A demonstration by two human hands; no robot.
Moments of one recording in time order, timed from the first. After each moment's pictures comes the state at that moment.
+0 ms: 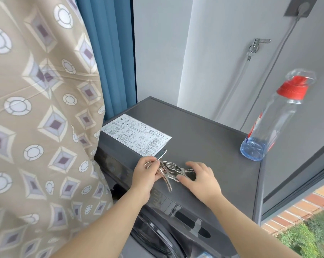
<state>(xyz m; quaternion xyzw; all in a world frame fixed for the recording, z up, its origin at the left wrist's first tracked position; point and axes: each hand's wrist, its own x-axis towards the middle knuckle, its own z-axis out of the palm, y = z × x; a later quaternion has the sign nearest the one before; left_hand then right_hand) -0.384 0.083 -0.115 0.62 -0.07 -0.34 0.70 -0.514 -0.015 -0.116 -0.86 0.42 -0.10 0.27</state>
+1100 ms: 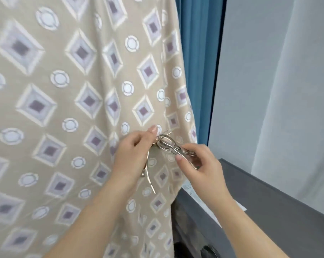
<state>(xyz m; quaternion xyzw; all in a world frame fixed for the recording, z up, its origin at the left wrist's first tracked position) -0.333 0.260 0.123 0.69 -0.17 0.07 0.70 -0.388 0.129 0.085 -0.79 -0.02 -0.38 0.49</state>
